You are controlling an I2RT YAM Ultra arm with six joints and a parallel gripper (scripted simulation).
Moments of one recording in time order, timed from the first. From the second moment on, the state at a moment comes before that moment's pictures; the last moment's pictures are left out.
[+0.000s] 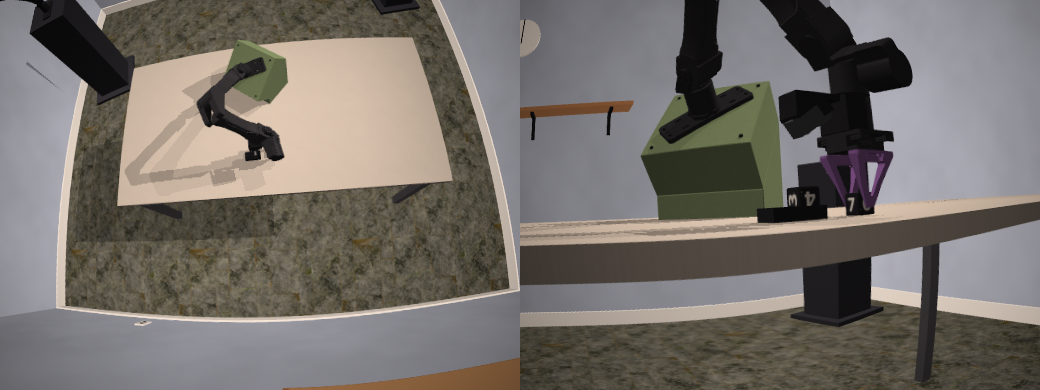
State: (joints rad) arm 0.31 1.95 1.05 -0.23 0.64 1.75
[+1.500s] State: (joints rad) arm 0.31 1.95 1.05 -0.23 0.64 1.75
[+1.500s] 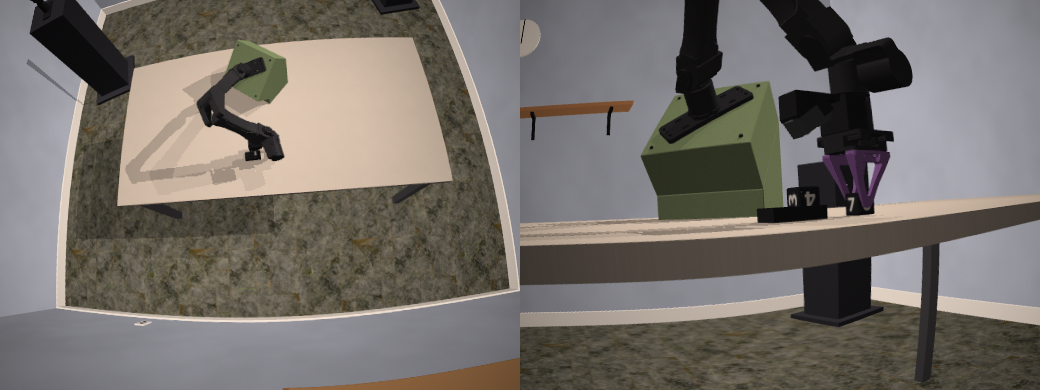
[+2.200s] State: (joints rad) arm 0.34 1.91 1.05 -0.30 0.64 1.79
